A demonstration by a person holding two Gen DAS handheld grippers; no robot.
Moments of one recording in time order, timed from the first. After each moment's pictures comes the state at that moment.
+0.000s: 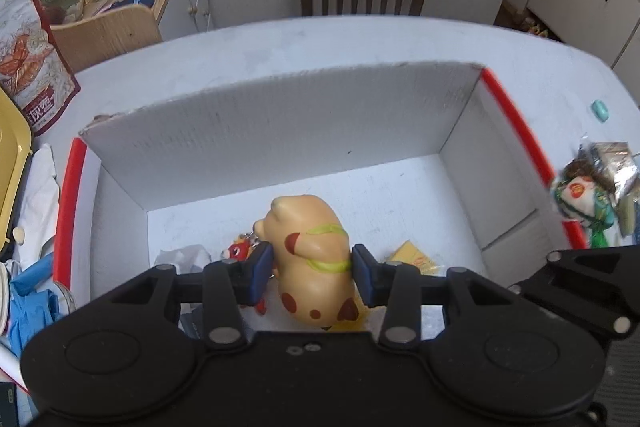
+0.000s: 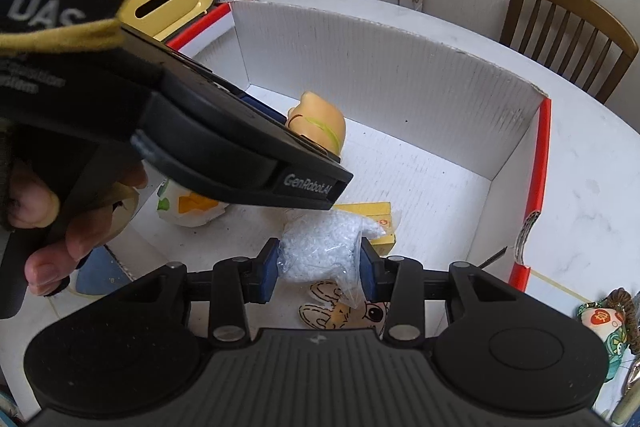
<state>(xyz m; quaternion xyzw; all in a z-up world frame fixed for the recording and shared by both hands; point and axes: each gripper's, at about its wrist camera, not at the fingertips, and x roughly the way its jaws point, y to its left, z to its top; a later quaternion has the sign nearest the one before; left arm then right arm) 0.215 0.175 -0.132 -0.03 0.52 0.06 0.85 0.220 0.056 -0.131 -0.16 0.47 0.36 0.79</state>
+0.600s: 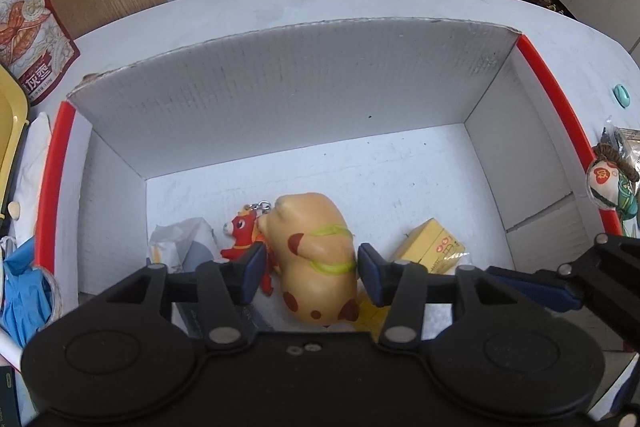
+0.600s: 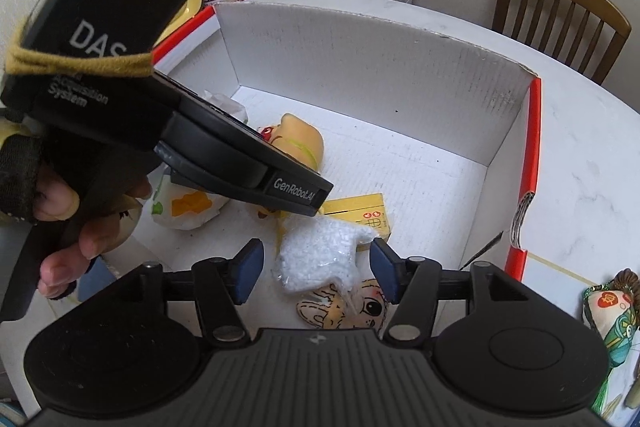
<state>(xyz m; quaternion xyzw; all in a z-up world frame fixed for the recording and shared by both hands) 0.220 0.181 -0.146 -0.04 0.55 0.07 0.83 0.223 0.047 -0.132 -0.13 0.48 0.35 0.79</state>
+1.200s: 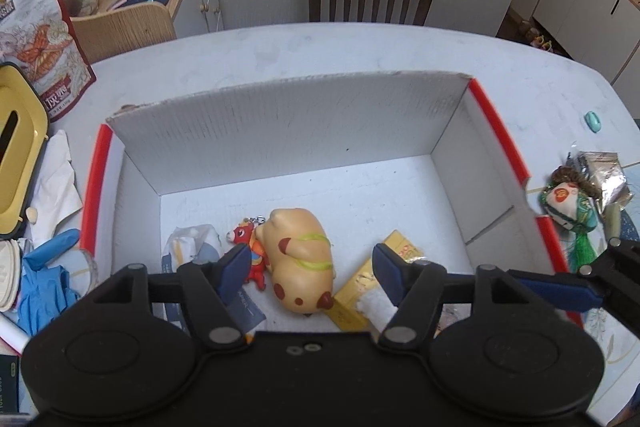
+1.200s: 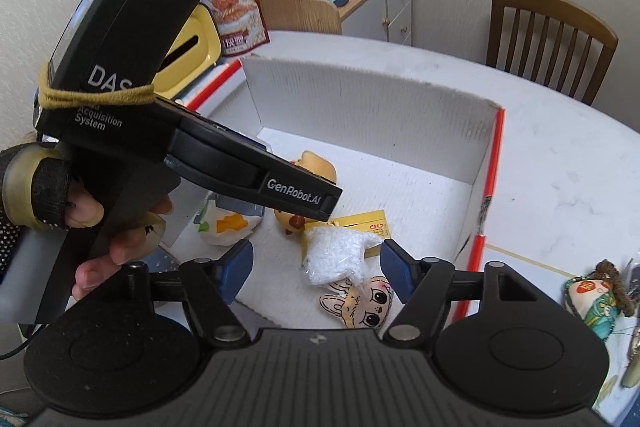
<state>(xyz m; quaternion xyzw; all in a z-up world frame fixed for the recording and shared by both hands) 0.193 0.170 -0.106 -0.05 0.50 0.07 0.86 0.193 0.014 -0.085 -0.09 0.44 0.37 0.82</state>
